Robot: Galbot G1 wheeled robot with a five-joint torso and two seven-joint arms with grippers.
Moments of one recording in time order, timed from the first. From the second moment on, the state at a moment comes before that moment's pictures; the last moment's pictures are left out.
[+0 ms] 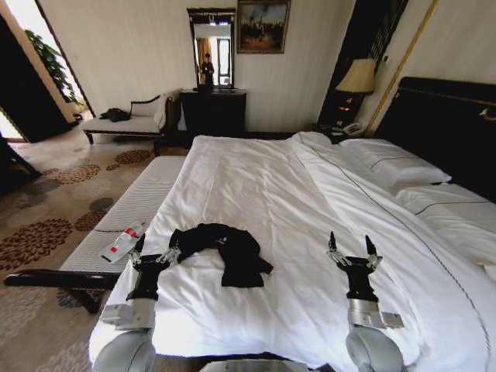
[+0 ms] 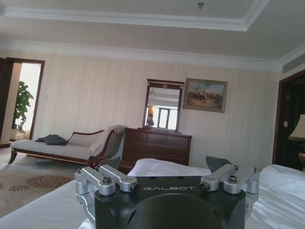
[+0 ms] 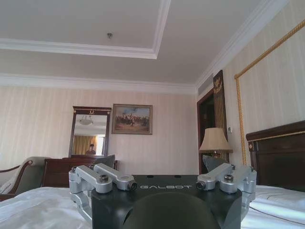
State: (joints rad) left arm 1.75 -1.38 -0.58 -2.36 -0.28 -0.10 -0.16; right arm -1.72 1.31 0.70 2.11 0.24 0.44 0.14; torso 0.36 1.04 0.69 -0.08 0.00
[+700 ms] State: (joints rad) left arm 1.54 -1.14 -0.57 -2.25 -0.57 0.27 -0.31; right arm -1.62 1.29 0.66 2.05 0.26 0.44 0.15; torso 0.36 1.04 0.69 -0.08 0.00
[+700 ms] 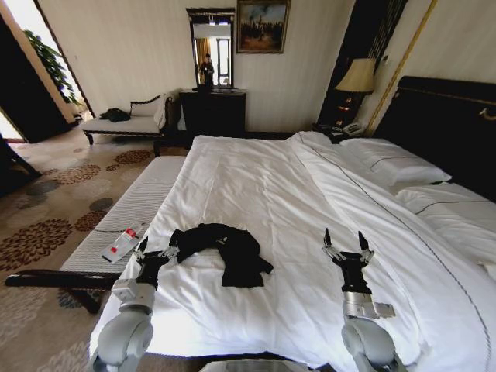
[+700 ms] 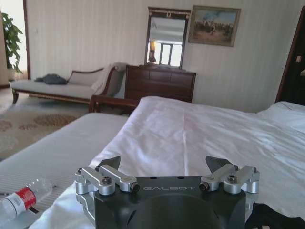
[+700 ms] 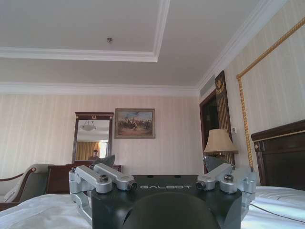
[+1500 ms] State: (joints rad) left arm 1.12 -1.13 -0.40 -1.99 -0.79 0.68 -0.35; right arm -1.57 1.28 0.62 1.95 0.24 0.45 0.14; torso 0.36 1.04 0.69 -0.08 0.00
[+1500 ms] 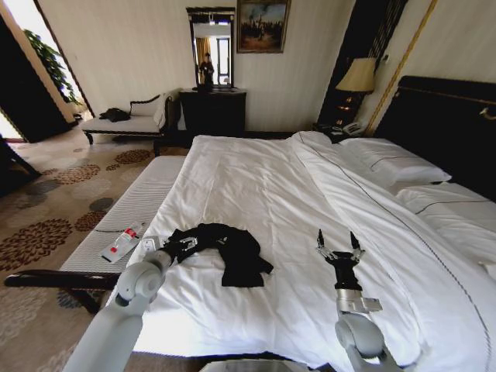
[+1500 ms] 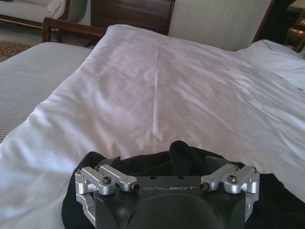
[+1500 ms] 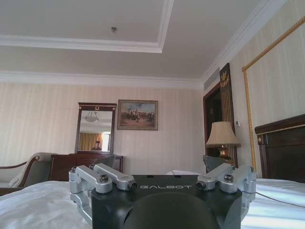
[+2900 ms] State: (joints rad) left arm 1.04 -1.15 -0.28 -1.86 -0.77 0.68 -0.38; right arm -1.51 1.28 0.60 1.88 0.24 0.47 0.15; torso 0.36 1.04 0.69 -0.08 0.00
